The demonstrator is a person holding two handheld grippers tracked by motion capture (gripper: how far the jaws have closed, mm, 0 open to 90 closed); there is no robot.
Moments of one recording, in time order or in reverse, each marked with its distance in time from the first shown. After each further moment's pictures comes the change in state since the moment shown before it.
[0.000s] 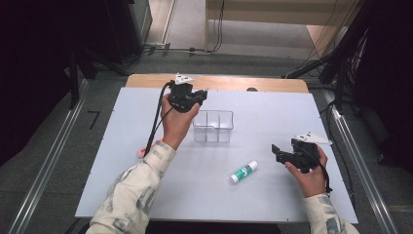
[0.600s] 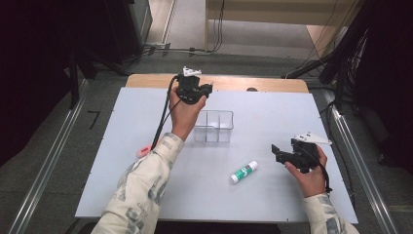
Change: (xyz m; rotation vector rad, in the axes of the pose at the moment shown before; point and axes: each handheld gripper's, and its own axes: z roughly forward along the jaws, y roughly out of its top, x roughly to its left) left arm -0.002 0.015 0.028 -0.005 0.011 -0.017; right arm 0.000 0.000 0.000 0.004 0.004 0.001
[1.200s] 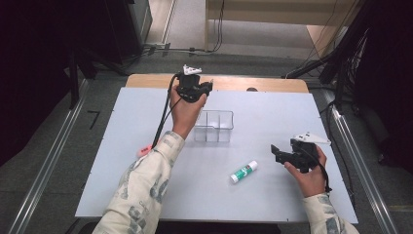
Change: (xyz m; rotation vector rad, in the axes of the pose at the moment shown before) left arm 0.001 0.001 0.002 -0.012 0.008 0.011; right arm 0.000 0.000 0.001 0.009 0.003 -0.004
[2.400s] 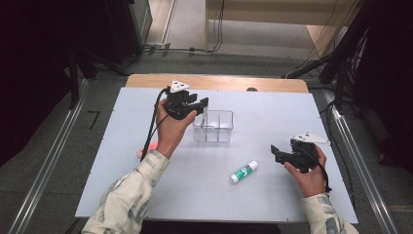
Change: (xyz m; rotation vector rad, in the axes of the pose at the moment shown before) left arm 0.005 -0.038 -0.048 -0.018 -0.043 0.020; right arm 0.001 0.000 0.001 0.006 -0.007 -0.003
